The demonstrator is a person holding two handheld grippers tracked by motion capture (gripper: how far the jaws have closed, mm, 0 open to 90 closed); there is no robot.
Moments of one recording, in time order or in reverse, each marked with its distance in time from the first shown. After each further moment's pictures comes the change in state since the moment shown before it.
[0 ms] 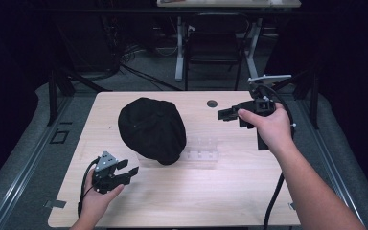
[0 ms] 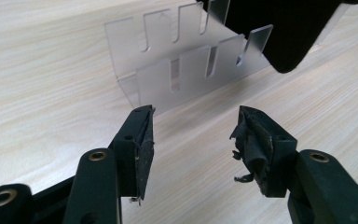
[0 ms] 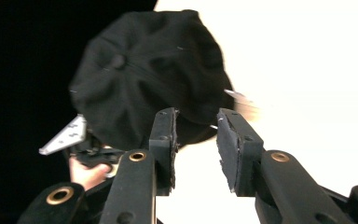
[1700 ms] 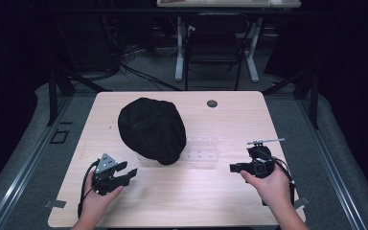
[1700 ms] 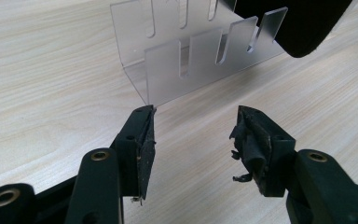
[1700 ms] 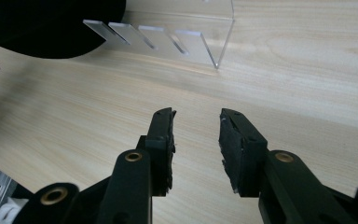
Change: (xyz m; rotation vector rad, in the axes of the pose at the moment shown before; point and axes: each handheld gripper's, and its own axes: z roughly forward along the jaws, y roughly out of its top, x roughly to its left) left arm 0.002 -0.010 0.006 0.011 0.014 0.012; right arm -0.075 -0.134 0.053 0.023 -0.299 -0.084
